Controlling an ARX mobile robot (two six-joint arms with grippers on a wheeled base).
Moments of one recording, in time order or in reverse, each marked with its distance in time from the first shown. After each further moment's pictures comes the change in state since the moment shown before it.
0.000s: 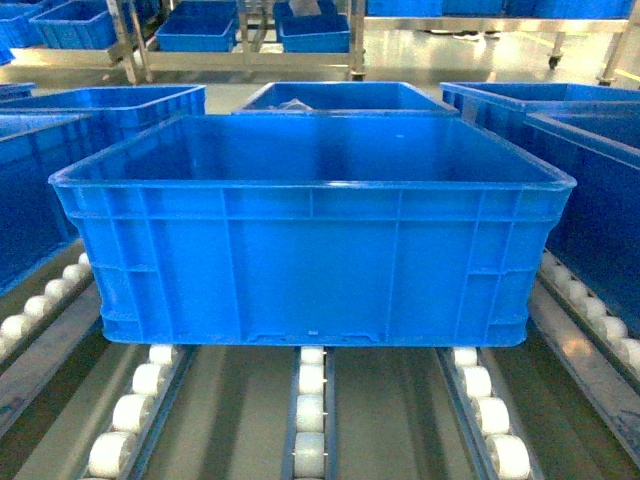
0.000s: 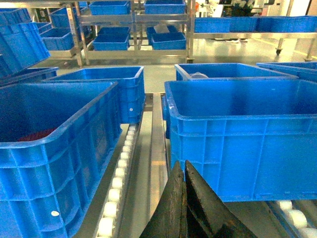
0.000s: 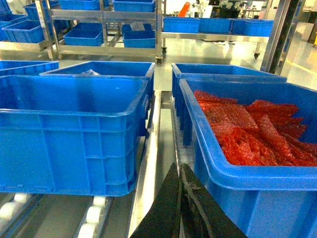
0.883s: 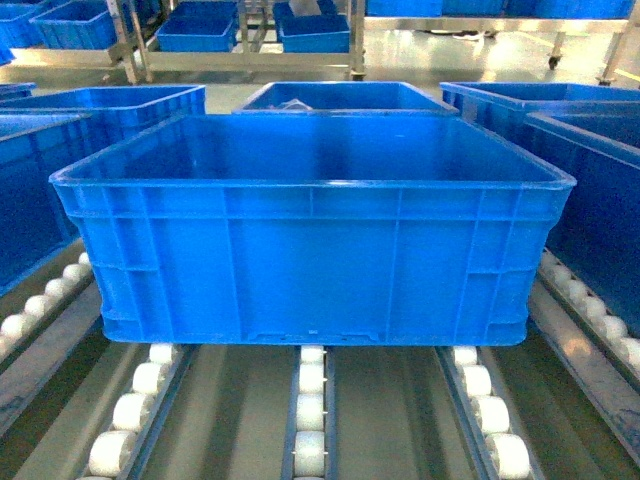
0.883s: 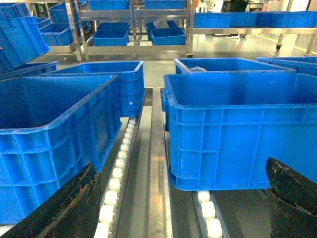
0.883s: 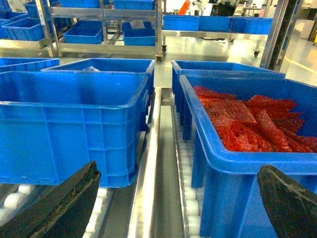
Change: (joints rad) left arm 0.000 -0.208 0.000 -0.227 0.000 -0.001; right arm 0.000 -0.212 0.000 -0.222 0.000 0.000
